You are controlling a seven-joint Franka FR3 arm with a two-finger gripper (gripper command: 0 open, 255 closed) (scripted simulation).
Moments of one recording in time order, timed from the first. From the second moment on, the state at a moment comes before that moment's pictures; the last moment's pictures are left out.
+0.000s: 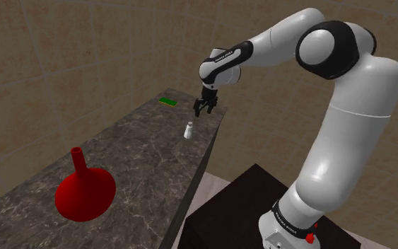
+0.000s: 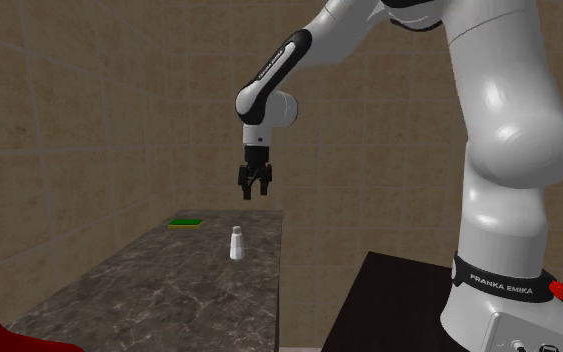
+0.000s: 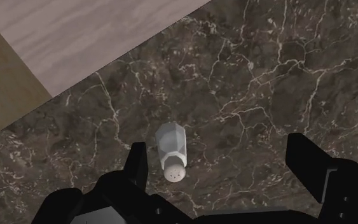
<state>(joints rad) -0.05 0.23 -0.15 -2.05 0.12 2.28 -0.29</state>
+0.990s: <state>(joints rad) -0.11 0.70 -0.11 -1.65 0.21 2.33 -0.34</state>
